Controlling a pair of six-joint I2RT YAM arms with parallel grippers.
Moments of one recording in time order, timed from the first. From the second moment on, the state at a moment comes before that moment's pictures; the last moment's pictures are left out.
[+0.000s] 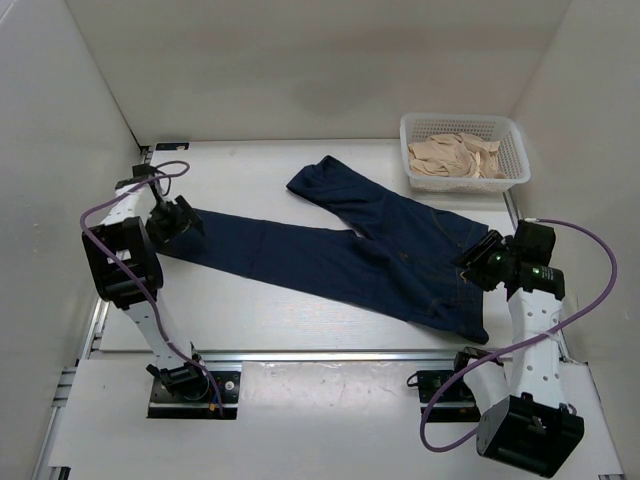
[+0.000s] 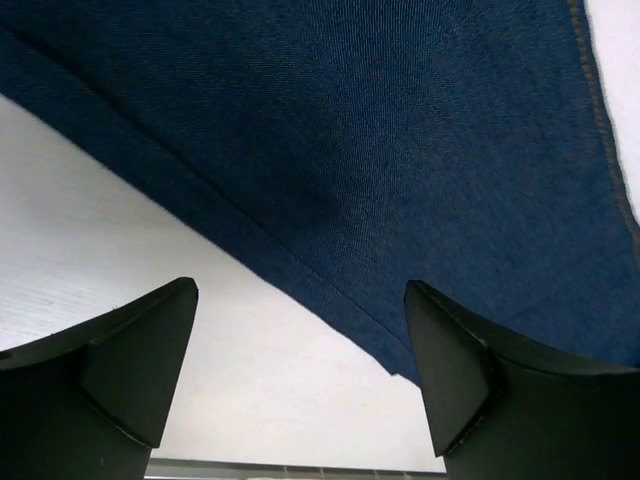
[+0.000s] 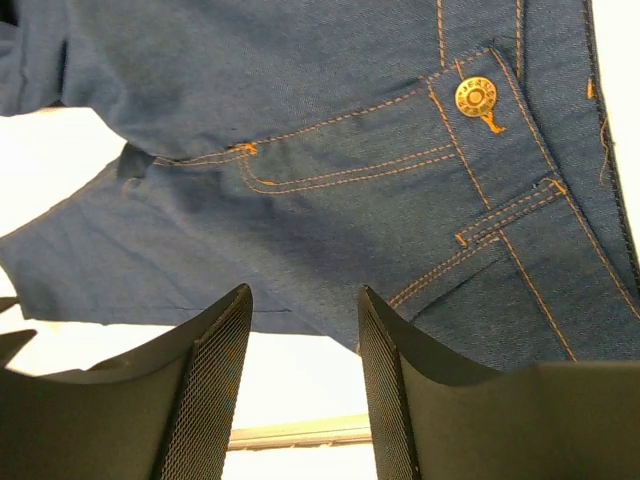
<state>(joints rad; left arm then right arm) 0.28 1.90 1.44 -0.88 0.13 -0.39 -0.26 0.89 0.80 -0.82 -0.31 0.55</state>
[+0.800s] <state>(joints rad) 0.26 1.96 1.44 -0.82 0.02 -0.52 -0.26 0.87 0.87 -0.85 -0.33 0.54</state>
